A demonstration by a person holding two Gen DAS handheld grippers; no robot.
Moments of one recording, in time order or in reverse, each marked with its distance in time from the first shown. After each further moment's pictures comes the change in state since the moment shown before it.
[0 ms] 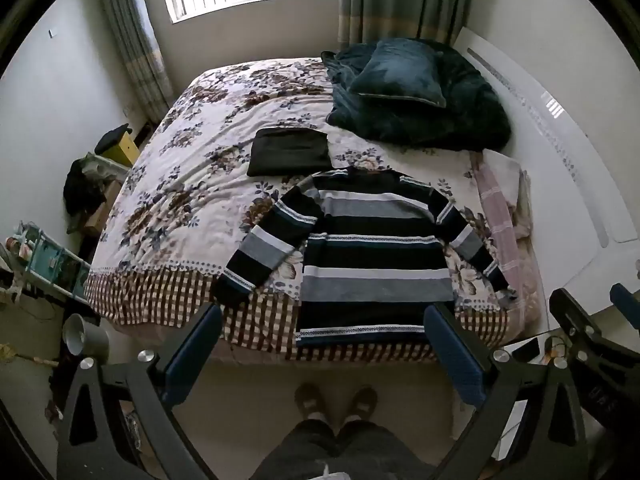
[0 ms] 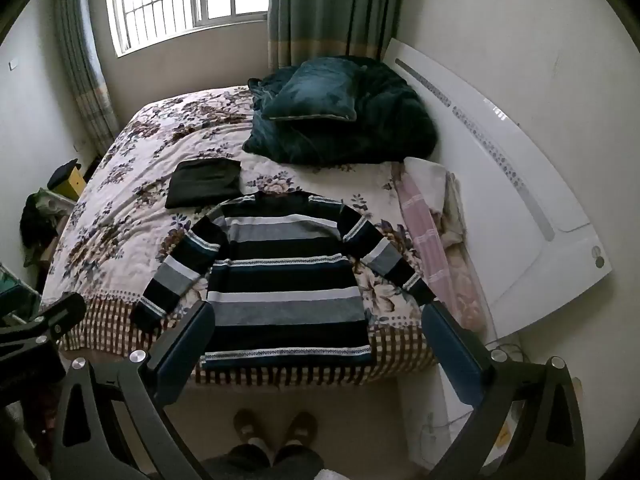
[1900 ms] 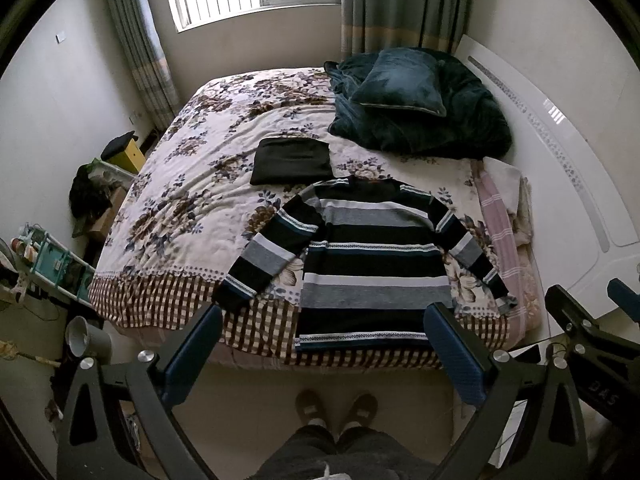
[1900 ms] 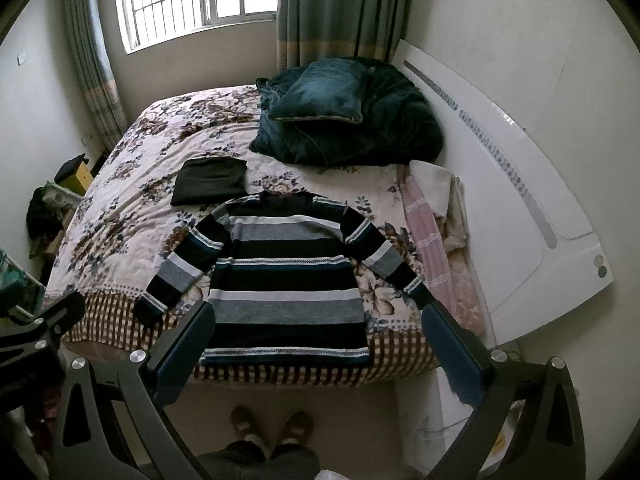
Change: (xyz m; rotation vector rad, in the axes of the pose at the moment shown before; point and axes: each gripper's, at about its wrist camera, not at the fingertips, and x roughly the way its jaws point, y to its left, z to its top) left arm -0.012 -0.007 0.017 0.005 -0.015 0.042; right arm -0.011 -0.004 0.010 -0.020 0.004 0.008
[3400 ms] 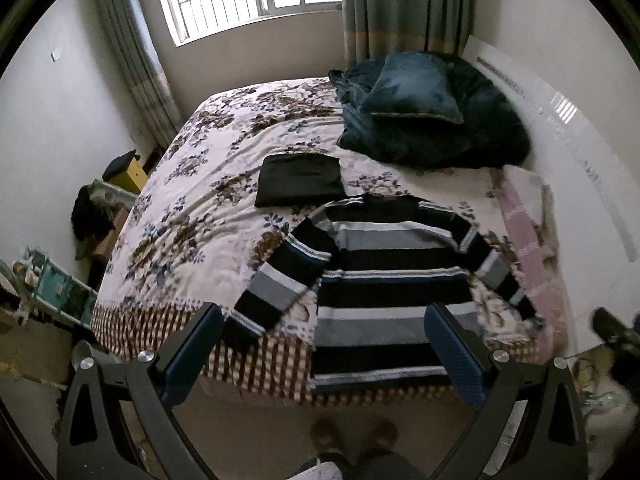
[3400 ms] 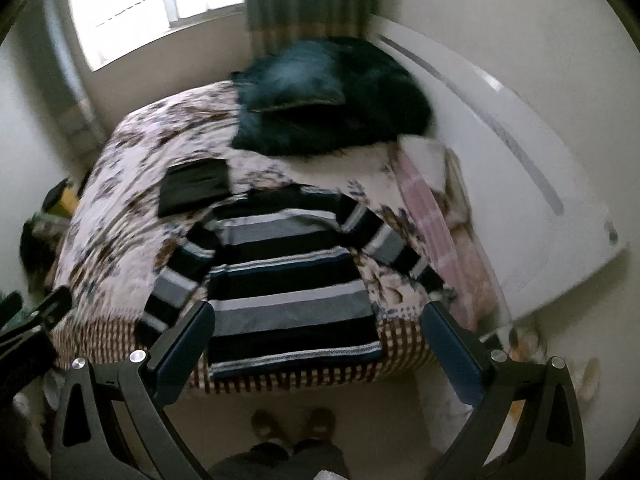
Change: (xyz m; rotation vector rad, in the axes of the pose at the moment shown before) left arm 0.097 -0.002 0.040 0.044 -0.052 0.056; right arm 0.087 -0.027 0.006 0.204 0.084 -0.050
